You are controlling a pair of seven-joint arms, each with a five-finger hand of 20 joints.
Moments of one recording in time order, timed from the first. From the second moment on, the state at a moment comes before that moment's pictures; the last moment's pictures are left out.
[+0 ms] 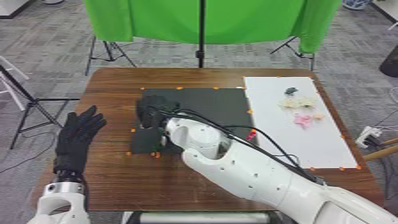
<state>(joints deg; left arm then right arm) 123.7 -69.0 -97.2 -117.4 57.5 11.2 13.5 -53.1 -78.7 25.2 -81.9 -129.5 -1.9 14.4</state>
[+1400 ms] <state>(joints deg) 123.2 -68.9 -96.9 -117.2 61.4 10.9 13.1 -53.5 -77.4 25.0 -80.5 -127.6 7.2 13.0</state>
